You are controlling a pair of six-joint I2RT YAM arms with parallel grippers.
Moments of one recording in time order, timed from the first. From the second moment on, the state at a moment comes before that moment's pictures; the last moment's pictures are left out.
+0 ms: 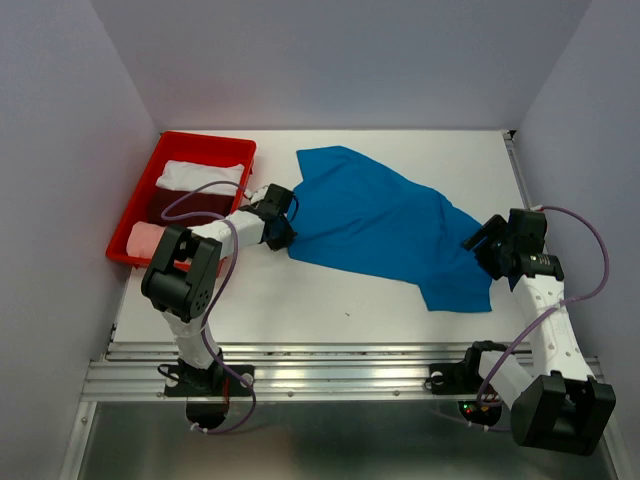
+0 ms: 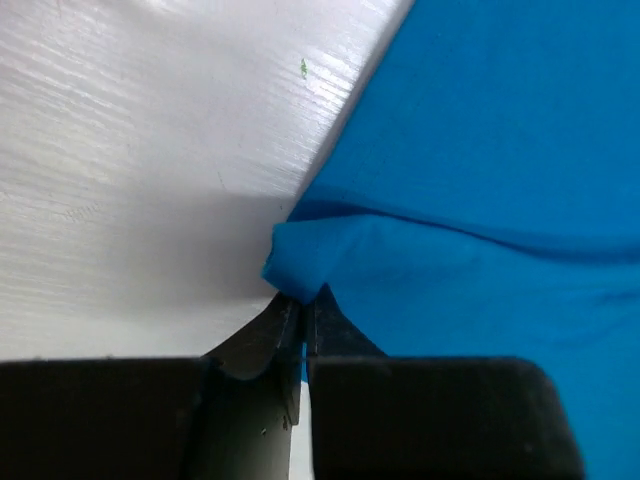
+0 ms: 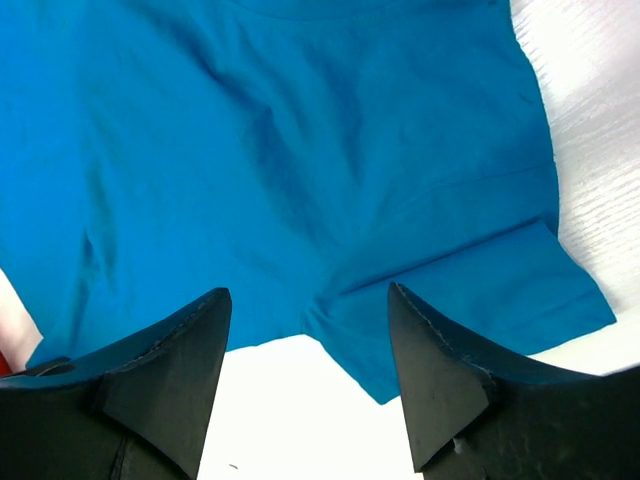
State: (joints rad) left arm -0.45 1.77 1.05 -0.33 -0.16 -0.91; right arm -0.17 0.95 0.75 -0.62 -0.06 0.69
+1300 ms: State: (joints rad) left arm -0.30 1.57 1.09 -0.38 -0.07 -0.73; right arm -0.03 0.92 0.49 -0.82 -0.15 1.09
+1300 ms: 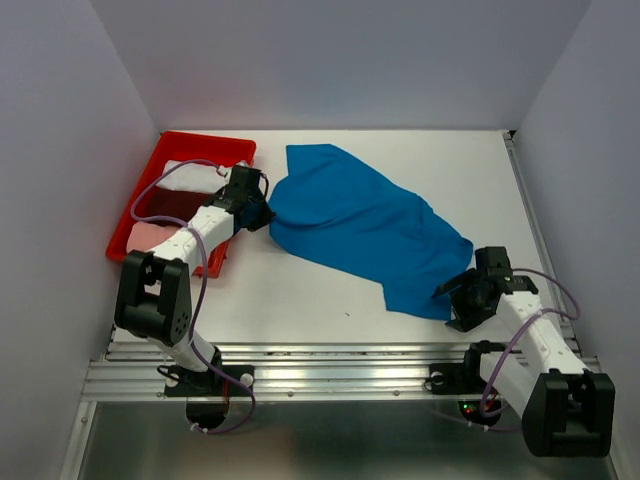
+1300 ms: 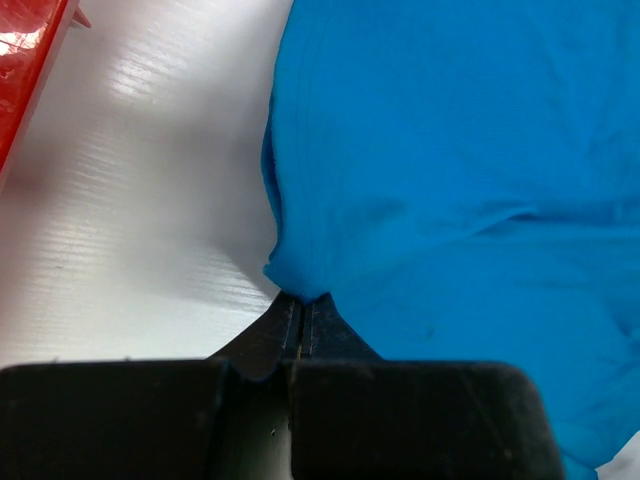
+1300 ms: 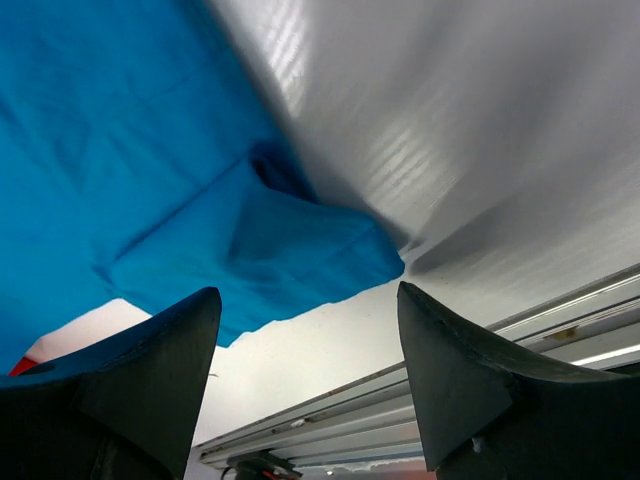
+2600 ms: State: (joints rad) left arm -0.30 1.62 1.19 -0.42 0.00 -0.70; right arm 0.05 0.98 0.53 -0.47 0.15 1.25
